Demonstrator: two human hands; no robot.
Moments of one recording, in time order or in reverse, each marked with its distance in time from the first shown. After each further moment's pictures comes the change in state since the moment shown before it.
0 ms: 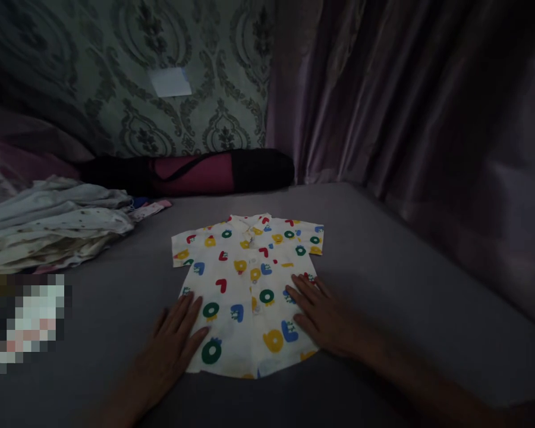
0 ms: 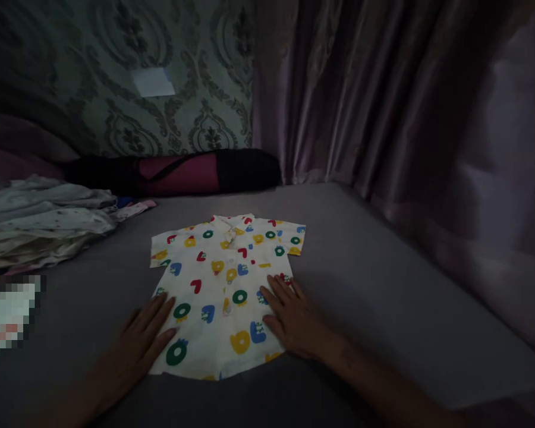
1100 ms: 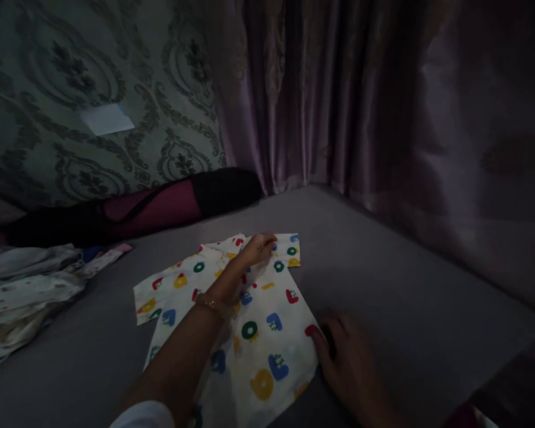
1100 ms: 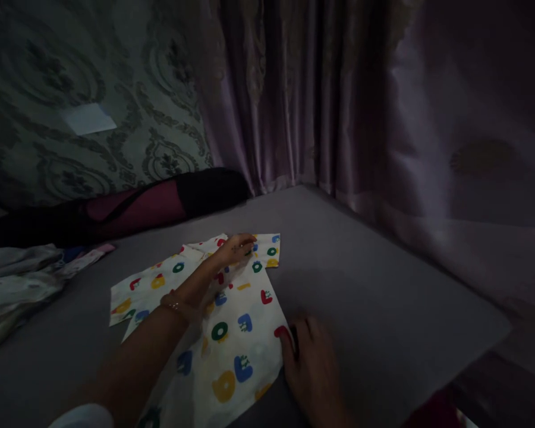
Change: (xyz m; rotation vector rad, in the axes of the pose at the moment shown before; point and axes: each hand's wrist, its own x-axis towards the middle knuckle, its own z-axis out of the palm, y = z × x) left_hand 0.323 0.152 -0.053 -0.714 -0.084 0.361; right_hand -0.046 -0.025 0.034 0.121 0.589 0.722
